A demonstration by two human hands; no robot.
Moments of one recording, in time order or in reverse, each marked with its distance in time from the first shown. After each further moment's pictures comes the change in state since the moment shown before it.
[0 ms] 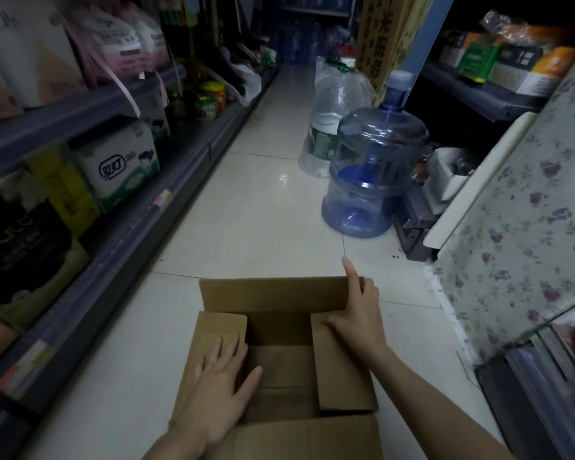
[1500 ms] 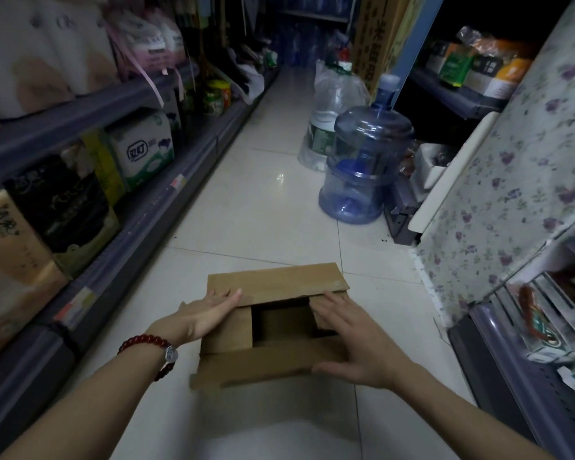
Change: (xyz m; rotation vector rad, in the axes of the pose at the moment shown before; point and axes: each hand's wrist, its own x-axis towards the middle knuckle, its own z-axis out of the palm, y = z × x) left_hand -0.025 -0.032 -0.050 -0.014 -0.150 -0.064; right_hand -0.135 -0.026 -0.062 -0.309 -0.417 -0.582
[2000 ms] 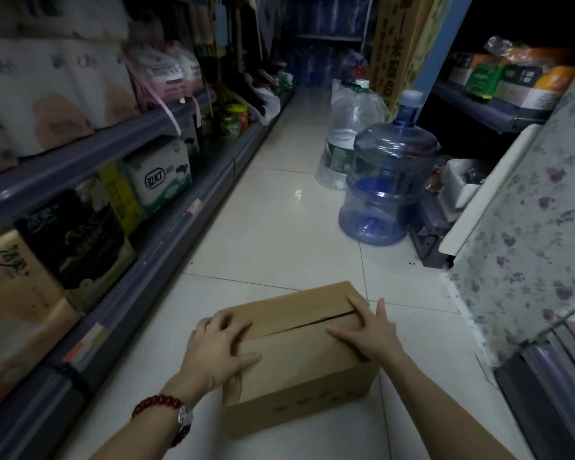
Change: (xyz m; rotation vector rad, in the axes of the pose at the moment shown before) left_hand 0.022 -0.012 0.003 0.161 0.218 0.026; right_hand 0.093 0.068 0.038 0.452 0.012 0.799
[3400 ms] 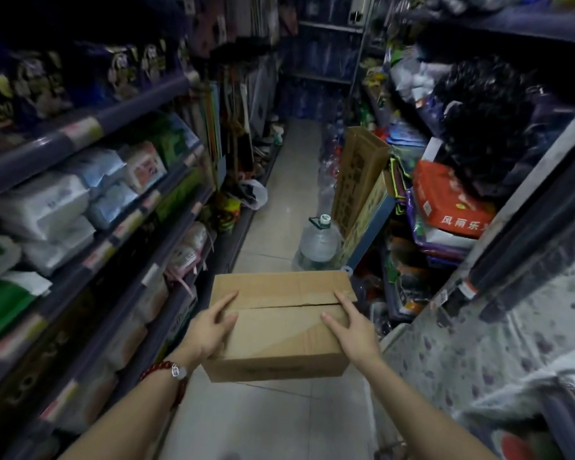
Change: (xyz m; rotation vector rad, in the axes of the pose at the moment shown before) left_hand -0.112 0.271 -0.641 -0.712 0.140 -0.054; right_hand -0.140 -0.445 -0.550 0.223 0.087 -0.079
